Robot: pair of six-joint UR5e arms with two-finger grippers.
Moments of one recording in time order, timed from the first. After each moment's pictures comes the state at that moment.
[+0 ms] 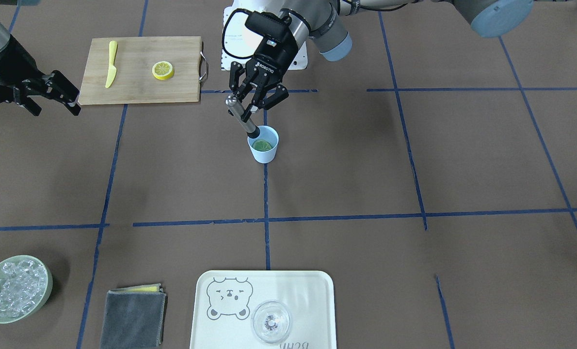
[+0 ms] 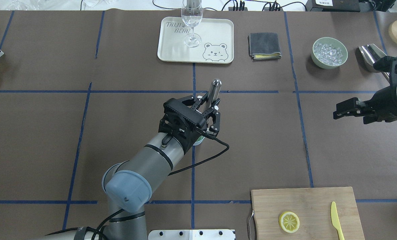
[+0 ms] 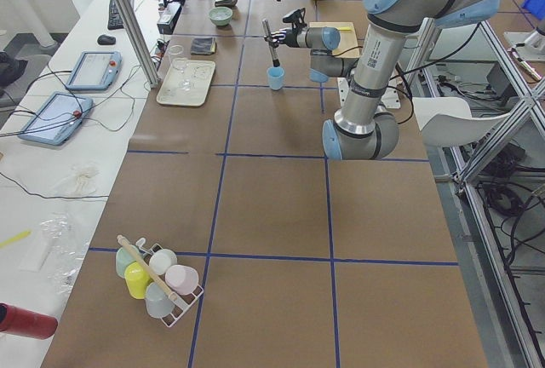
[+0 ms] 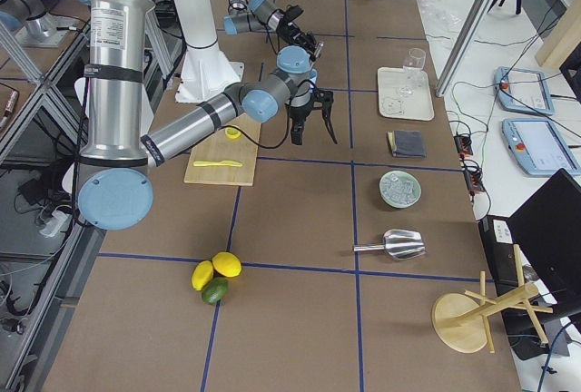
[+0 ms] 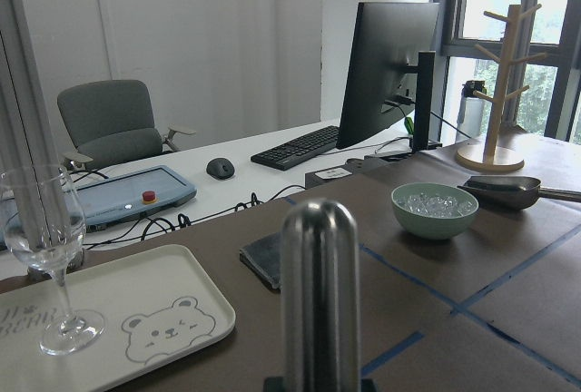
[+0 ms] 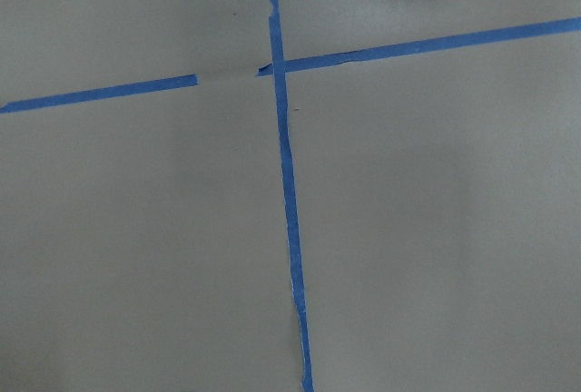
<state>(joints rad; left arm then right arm) -0.24 -2.23 -1.66 -2.63 -0.90 -0.48 0.94 -1.65 2.16 -1.36 2.16 1.03</state>
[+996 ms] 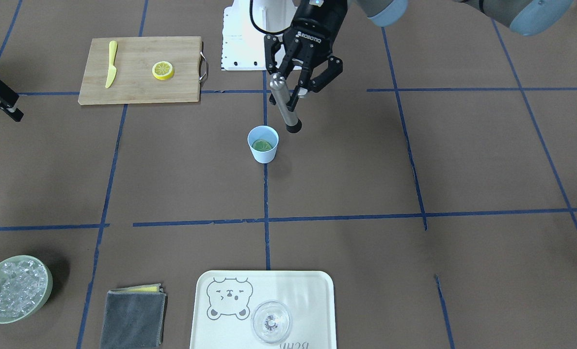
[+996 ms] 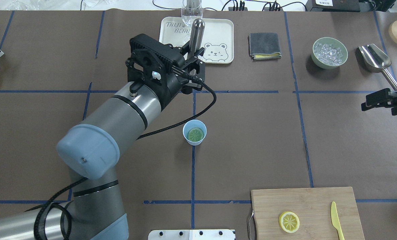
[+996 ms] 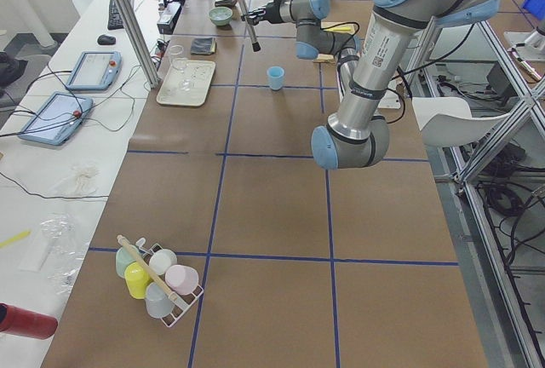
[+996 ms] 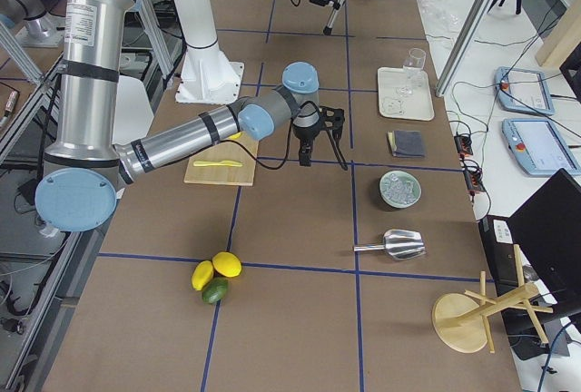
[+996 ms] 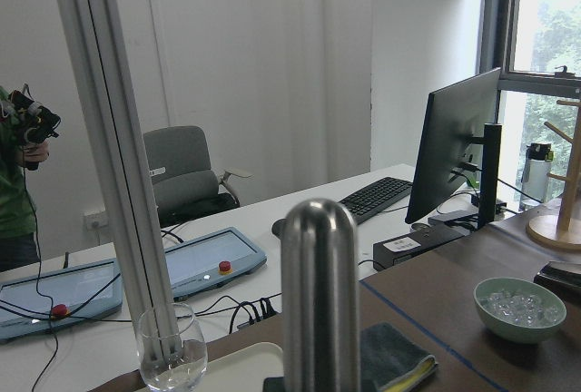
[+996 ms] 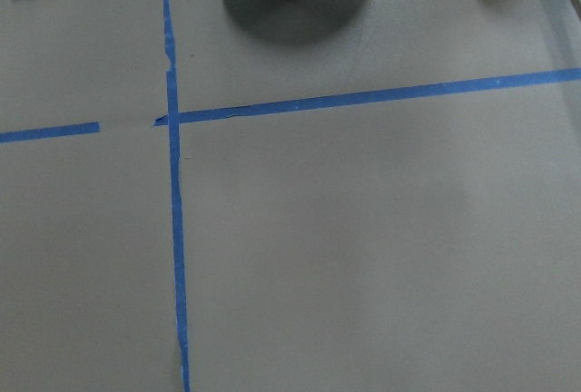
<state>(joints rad) -0.48 -2.11 -1.98 -2.20 -1.10 -0.62 1.15 -1.72 2.09 -1.36 2.27 0.78</state>
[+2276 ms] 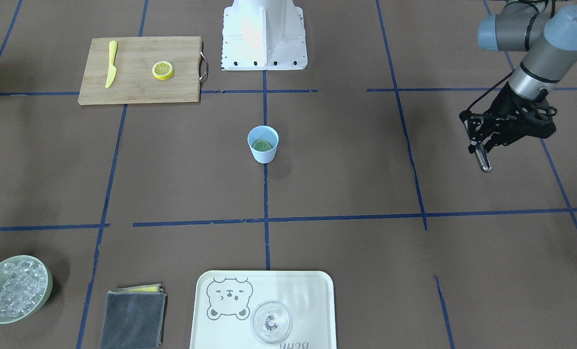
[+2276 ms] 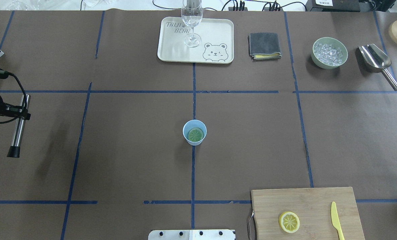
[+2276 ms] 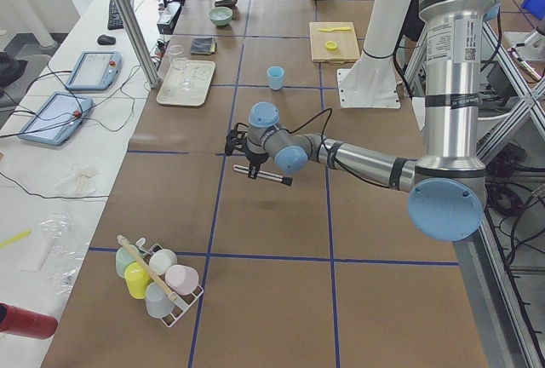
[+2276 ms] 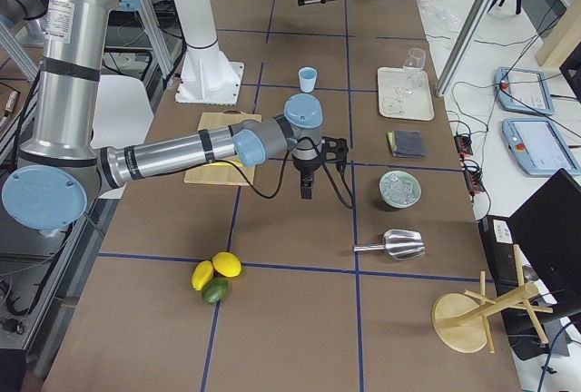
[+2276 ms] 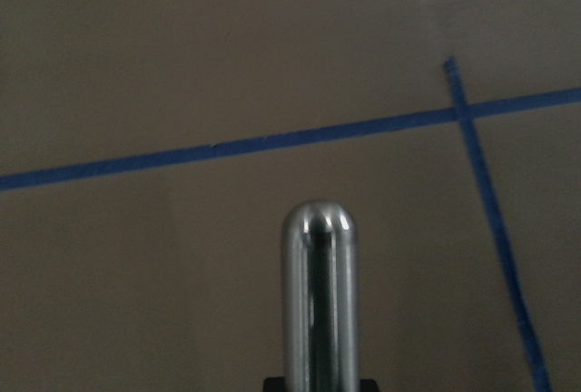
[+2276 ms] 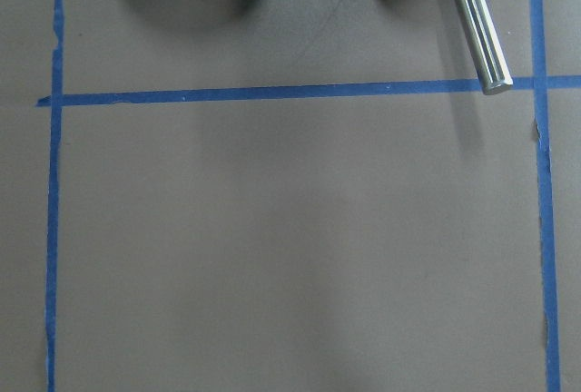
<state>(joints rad) -0.96 -1.52 -1.74 -2.10 -2.12 -0.75 1.27 -1.76 1.97 -1.36 2.33 0.54</state>
